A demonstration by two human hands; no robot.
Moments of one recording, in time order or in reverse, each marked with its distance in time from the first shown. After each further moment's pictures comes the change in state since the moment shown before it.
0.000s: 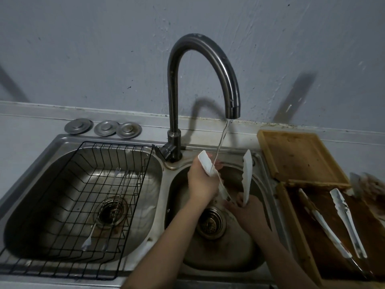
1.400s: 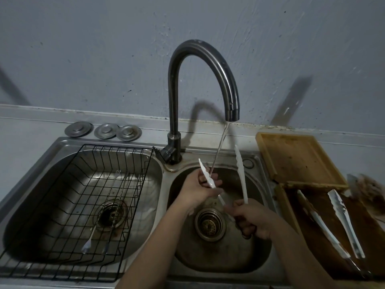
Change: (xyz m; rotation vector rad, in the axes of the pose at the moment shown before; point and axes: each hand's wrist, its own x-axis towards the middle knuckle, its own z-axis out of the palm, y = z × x) left_hand 0.006 -0.021 -0.027 -0.184 -0.328 -0.208; right_hand 0.005 -0.021 -0.025 0.298 -0.548 0.502
